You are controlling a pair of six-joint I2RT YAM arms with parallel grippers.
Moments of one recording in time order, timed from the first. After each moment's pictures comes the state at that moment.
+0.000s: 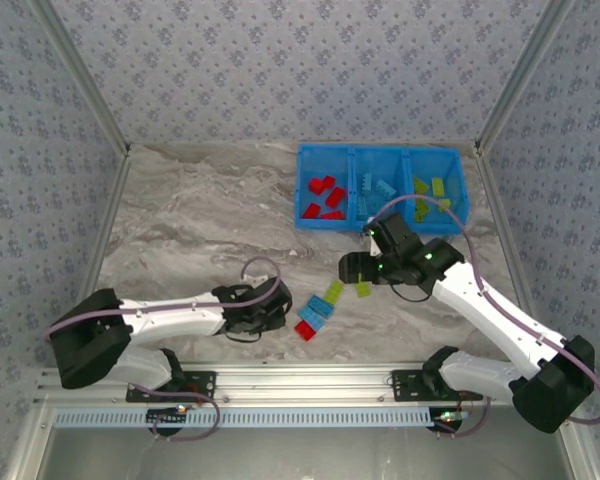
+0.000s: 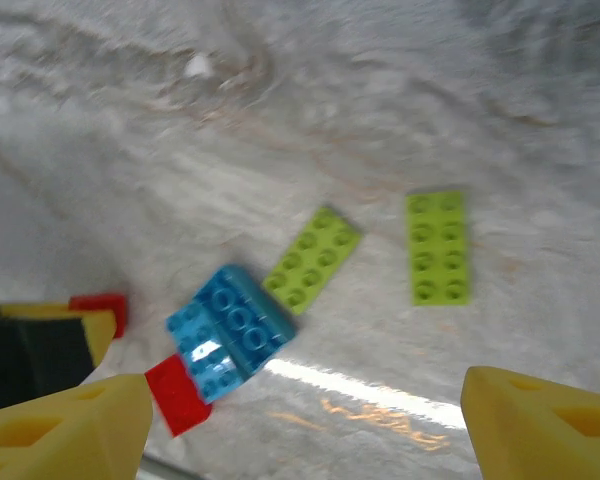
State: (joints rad) left arm -1.08 1.34 0.63 -0.43 -0.16 -1.19; right arm 0.66 1.12 0.98 -0.87 -0.11 0.52
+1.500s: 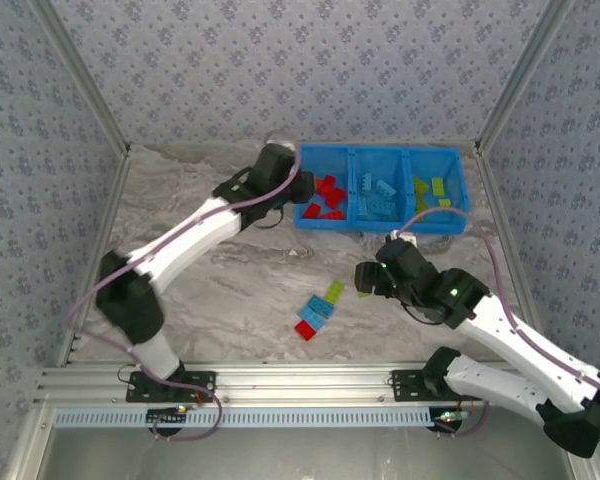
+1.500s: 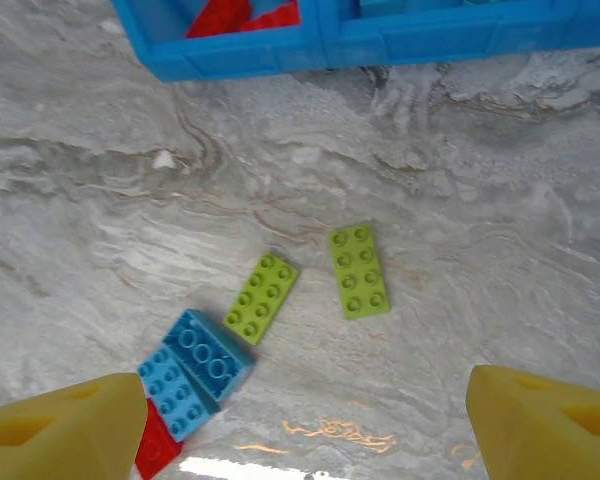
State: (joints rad) left arm -0.72 1.60 1.47 -0.45 -0.15 -0.54; right arm 0.80 0.90 0.89 -0.93 0.29 0.73
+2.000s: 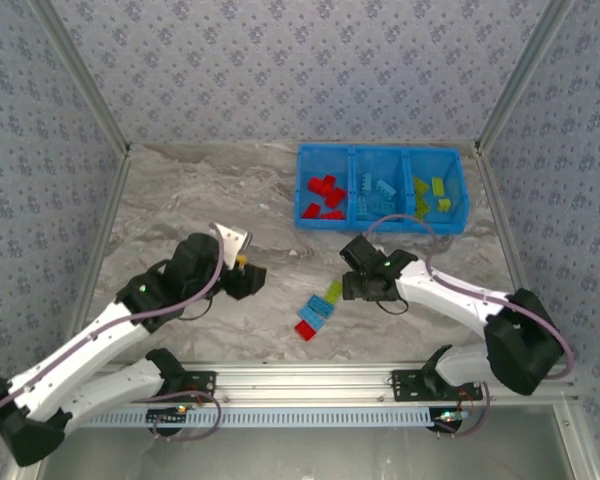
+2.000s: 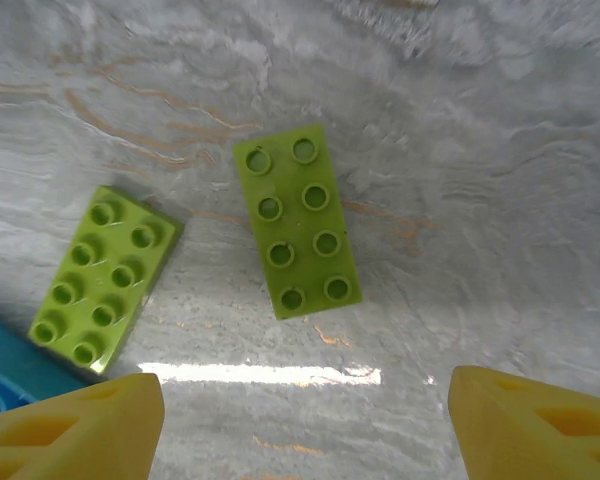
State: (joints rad) left arm -0.79 0.80 0.80 -0.63 0.02 -0.30; right arm 0.71 1.36 0.80 -0.72 0.17 0.68
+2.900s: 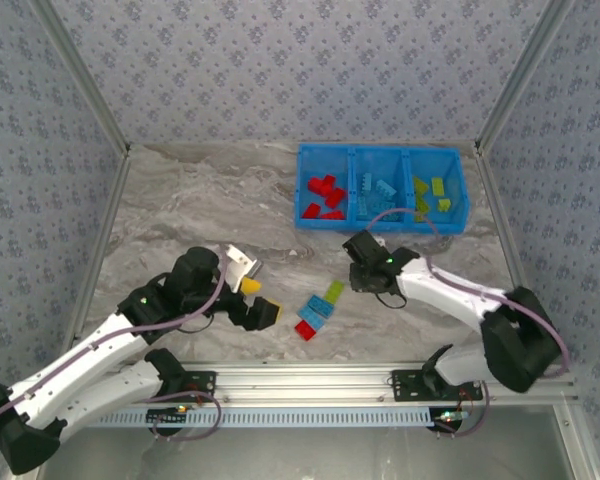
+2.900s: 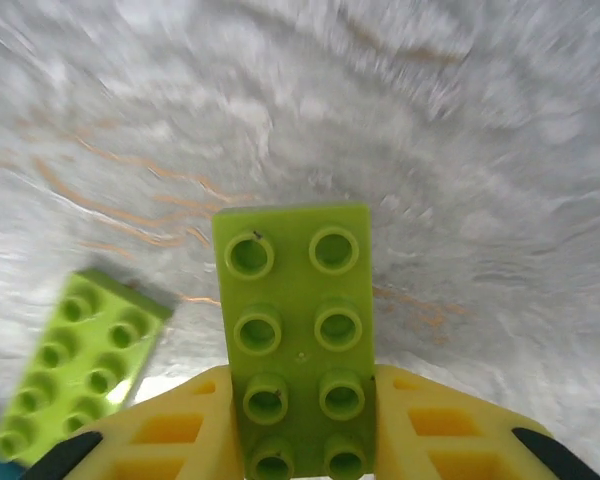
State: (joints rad) left arm -0.81 0.76 0.69 -0.53 0.41 -0.32; right arm 0.67 1.31 0.79 -0.63 0.22 0.65
